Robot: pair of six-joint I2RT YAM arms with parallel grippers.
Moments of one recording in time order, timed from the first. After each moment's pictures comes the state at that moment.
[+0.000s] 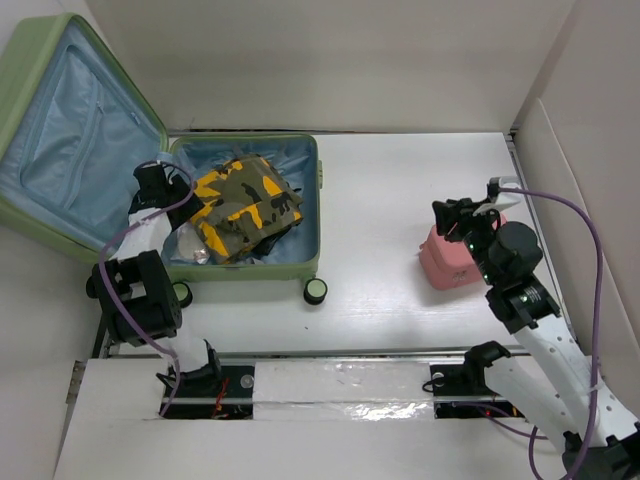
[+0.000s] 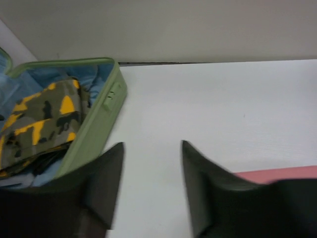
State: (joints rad) left arm 0.24 1.57 1.08 -0.29 0.07 -0.45; right arm 0.37 0.67 0.72 -0.02 0.11 0.23
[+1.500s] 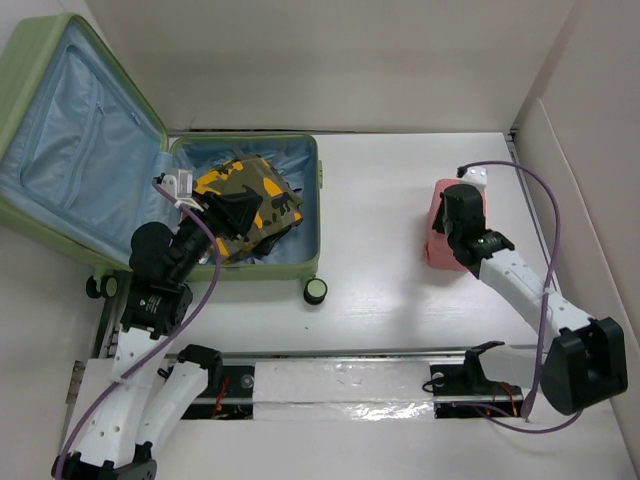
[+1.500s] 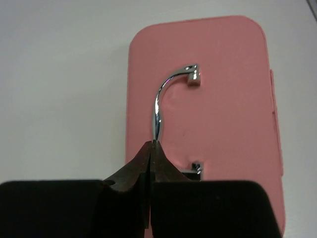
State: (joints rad) left arm -0.26 0.66 0.84 -0.10 0.28 -0.52; right arm 0.31 1.21 0.84 -0.15 0.45 0.34
